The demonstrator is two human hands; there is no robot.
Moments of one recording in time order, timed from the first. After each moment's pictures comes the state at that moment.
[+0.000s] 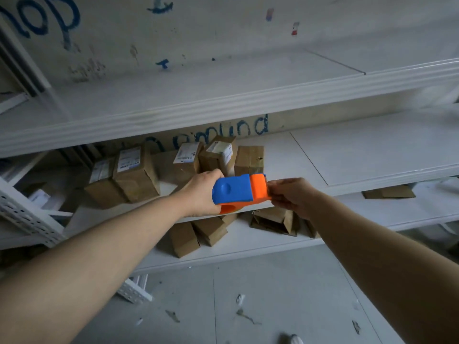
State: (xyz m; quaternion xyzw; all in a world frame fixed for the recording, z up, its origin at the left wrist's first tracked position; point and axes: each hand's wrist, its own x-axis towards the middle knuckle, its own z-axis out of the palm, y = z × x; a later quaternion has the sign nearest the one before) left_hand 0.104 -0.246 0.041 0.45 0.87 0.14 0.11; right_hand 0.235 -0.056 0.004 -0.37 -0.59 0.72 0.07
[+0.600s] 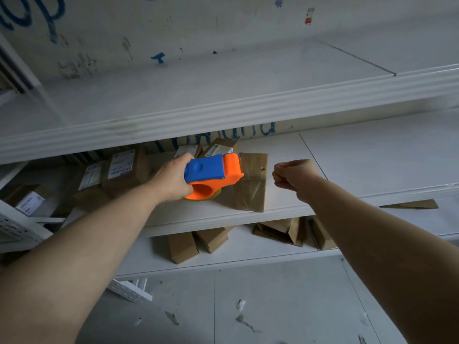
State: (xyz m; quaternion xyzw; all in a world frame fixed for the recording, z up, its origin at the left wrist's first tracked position) left_hand 0.021 -0.225 0.050 0.34 0.92 0.19 0.06; right_hand 0.165 0.012 0.017 -0.39 -0.59 0.69 0.14
